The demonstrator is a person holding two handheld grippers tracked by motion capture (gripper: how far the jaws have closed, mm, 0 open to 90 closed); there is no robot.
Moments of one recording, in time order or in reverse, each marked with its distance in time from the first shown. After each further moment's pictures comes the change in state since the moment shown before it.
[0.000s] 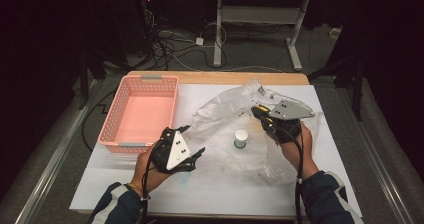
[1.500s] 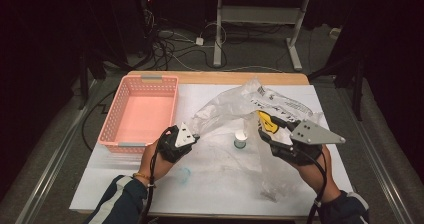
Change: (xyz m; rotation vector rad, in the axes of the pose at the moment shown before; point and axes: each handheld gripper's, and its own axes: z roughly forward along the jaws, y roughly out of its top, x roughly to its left) left arm 0.012 -0.006 0.043 0.145 -0.150 -0.089; right arm 0.024 -0.011 -0.068 -0.086 0.033 0.003
